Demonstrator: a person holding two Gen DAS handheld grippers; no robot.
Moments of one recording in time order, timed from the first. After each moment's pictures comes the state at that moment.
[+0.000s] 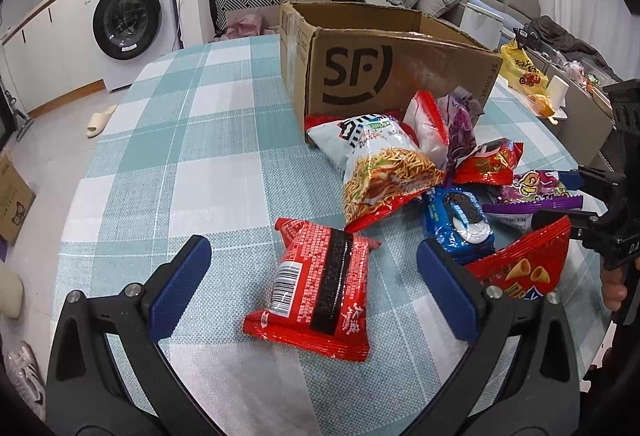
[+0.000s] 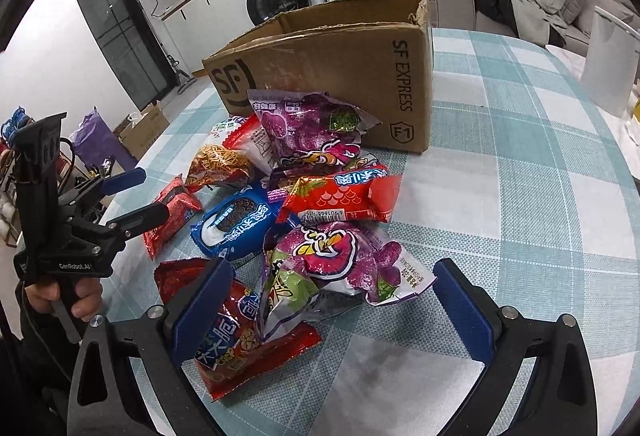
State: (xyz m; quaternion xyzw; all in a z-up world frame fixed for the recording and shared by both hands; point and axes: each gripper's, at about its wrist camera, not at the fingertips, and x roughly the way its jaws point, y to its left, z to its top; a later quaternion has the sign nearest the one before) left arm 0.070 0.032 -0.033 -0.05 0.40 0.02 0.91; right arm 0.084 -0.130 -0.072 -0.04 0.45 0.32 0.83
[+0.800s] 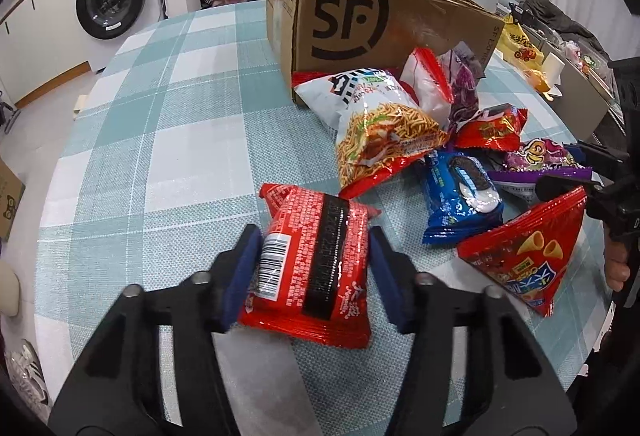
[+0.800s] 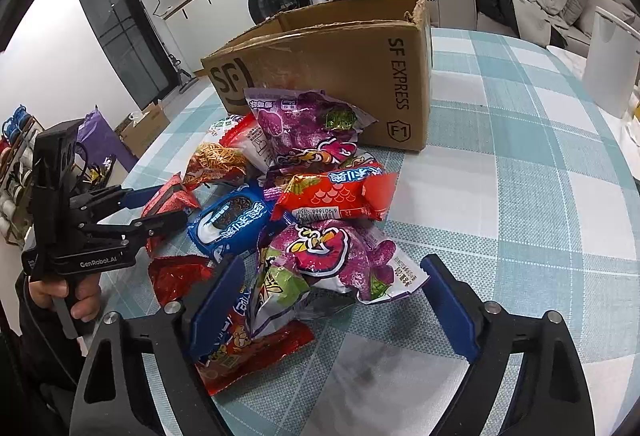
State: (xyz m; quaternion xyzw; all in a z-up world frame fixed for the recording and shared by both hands) left arm 0.087 0.036 -0.061 -0.05 0.45 0.00 0.89; right arm 0.084 -0.135 -0.074 -0.04 0.45 0.33 0.83
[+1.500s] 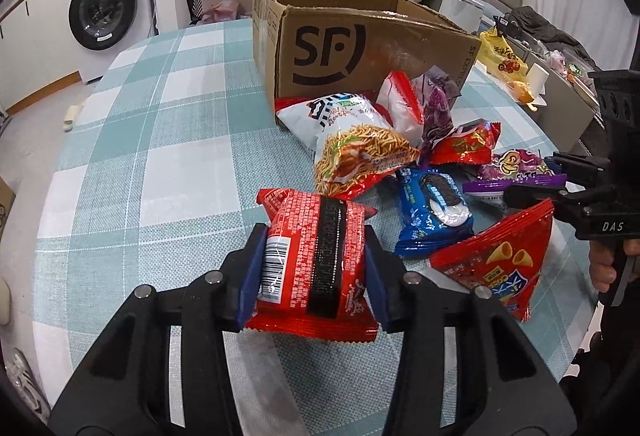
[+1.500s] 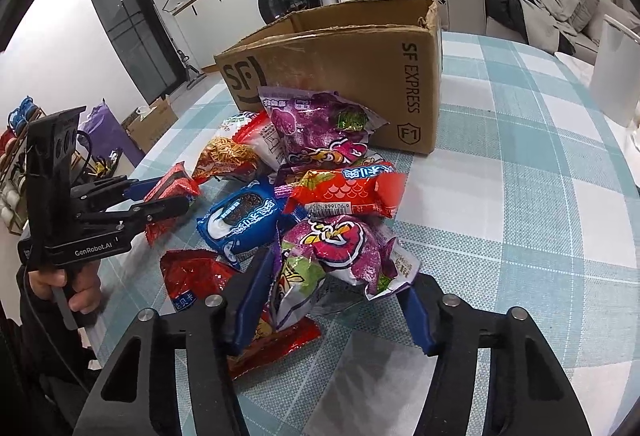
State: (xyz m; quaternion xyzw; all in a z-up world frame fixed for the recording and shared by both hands) left arm 0.074 0.033 -0.045 -0.06 0.42 -0.03 0.90; right arm 0.076 -0.132 -0.069 -0.05 0.44 0.34 0.83
